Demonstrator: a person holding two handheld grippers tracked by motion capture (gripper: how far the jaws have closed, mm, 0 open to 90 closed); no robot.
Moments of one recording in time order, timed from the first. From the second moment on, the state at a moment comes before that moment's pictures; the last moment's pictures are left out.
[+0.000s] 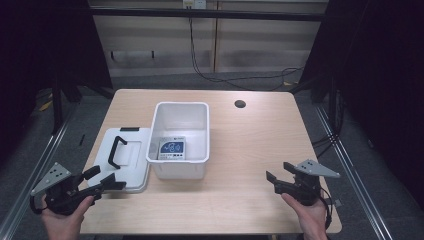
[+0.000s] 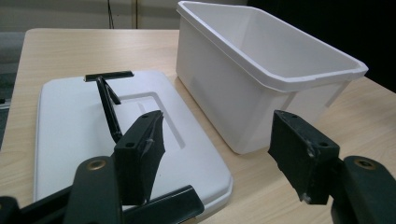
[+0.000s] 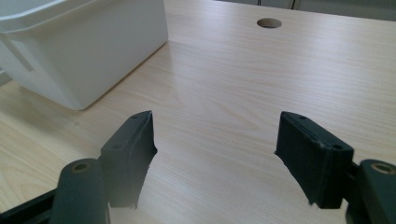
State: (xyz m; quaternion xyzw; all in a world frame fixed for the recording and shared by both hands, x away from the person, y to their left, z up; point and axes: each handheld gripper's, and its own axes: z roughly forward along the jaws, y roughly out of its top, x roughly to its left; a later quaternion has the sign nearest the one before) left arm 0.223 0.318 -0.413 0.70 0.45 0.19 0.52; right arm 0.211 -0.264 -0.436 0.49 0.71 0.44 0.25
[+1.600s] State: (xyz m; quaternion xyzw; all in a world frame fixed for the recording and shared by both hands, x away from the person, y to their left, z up) left arm 0.313 0.308 -0.374 0.72 0.50 0.21 0.43; right arm 0.212 -0.256 -0.438 0.50 0.72 0.44 0.20
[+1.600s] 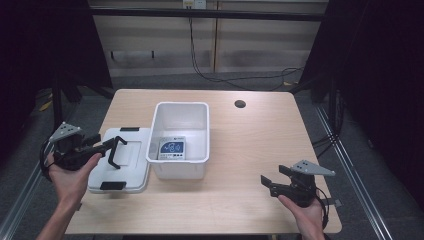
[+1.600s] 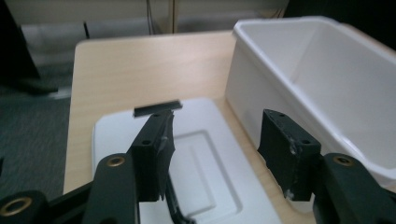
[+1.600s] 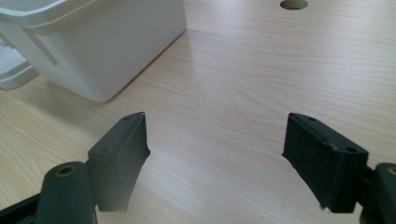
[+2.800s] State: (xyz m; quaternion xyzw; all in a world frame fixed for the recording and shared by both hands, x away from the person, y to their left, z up) left arm 0.387 0.299 -0.400 0.79 0.57 0.09 0.20; right arm 0.215 -0.254 -0.442 0.50 0.73 0.43 0.19
